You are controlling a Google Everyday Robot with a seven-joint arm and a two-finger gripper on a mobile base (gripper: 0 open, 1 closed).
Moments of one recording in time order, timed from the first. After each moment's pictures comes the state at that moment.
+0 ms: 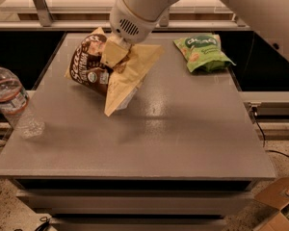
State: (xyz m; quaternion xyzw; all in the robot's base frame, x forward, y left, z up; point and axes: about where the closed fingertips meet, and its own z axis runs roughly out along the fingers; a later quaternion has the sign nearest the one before) arm 0.554 0.071 0.968 -0.60 0.74 0.10 0.28
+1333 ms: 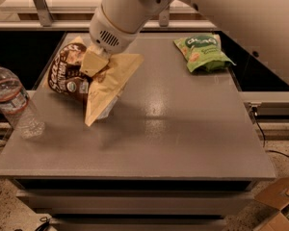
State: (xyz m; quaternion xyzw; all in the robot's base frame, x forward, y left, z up) arm 0.537 0.118 0.955 -0.62 0.72 0.15 0.29
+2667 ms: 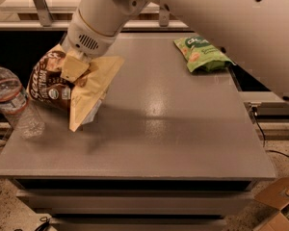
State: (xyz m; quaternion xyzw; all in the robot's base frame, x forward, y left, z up) arm 0.527 0.162 0.947 -0.65 0.69 0.17 0.27
